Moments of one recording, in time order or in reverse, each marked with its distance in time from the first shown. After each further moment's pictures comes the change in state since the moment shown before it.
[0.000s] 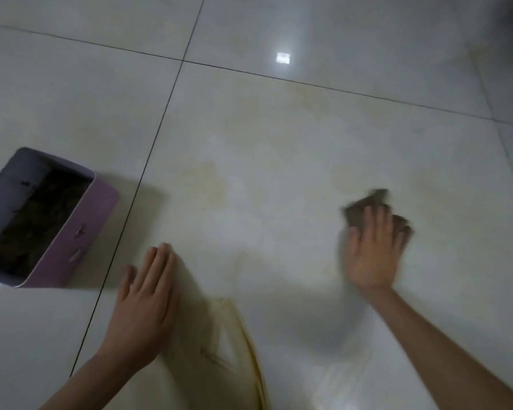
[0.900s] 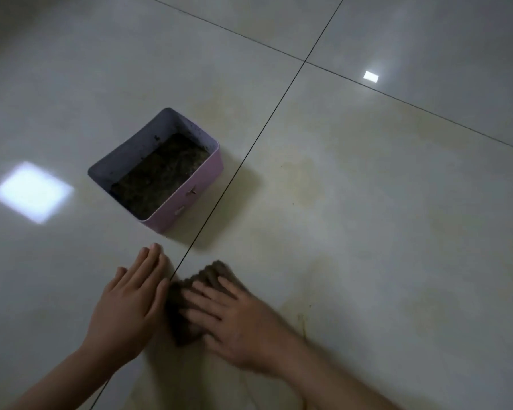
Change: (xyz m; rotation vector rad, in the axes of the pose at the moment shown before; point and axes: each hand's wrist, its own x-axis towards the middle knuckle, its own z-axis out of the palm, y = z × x) left_hand -0.089 -0.076 -0.018 -0.106 -0.009 -0.385; right_hand -0.155 -0.208 0.013 0.165 -0.574 -1.603
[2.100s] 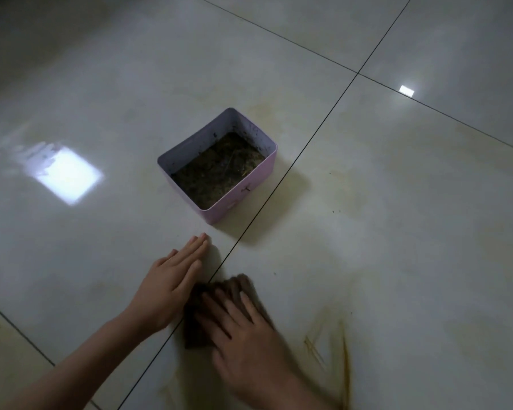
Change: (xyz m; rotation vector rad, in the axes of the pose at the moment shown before) left_hand 0.001 -0.026 -0.010 -0.331 0.020 0.103; right_hand 0.022 -0.063 0.030 -0.062 0.133 0.159
